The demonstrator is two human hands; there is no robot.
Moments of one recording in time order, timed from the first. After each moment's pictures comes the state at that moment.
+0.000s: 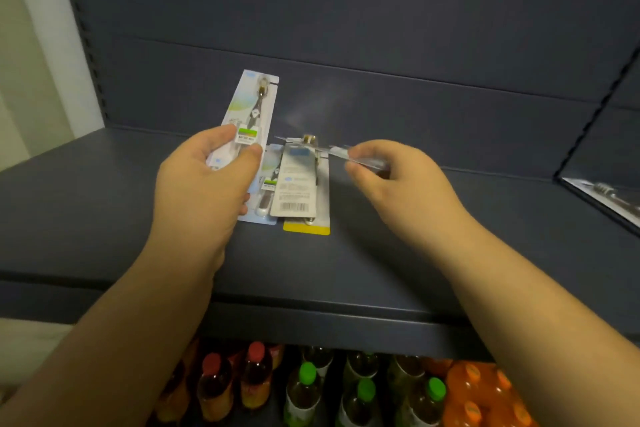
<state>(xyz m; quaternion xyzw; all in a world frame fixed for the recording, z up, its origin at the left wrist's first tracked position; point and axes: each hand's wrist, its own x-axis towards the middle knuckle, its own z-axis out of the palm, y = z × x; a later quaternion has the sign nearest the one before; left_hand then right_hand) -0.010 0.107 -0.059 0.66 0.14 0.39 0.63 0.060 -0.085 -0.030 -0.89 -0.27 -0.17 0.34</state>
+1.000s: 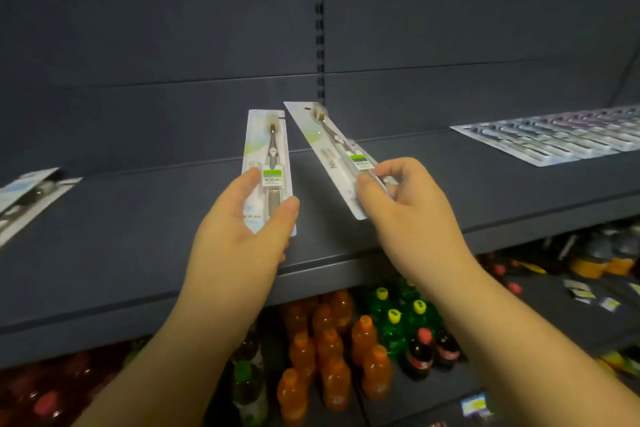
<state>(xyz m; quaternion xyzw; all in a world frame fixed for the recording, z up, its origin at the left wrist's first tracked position) 0.008 -0.306 -0.060 0.76 0.01 0.23 0.61 0.042 -0.477 -0.053 -0.81 -0.04 -0.19 0.55</state>
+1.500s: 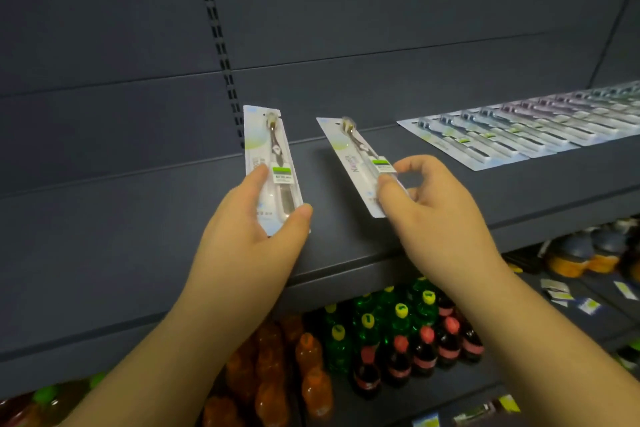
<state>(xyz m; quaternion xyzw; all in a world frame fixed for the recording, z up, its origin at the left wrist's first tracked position) 0.069 -0.464 -0.052 0.86 -0.01 0.21 0.47 0.105 -0.653 -0.061 -0.85 -0.02 -0.17 0.50</state>
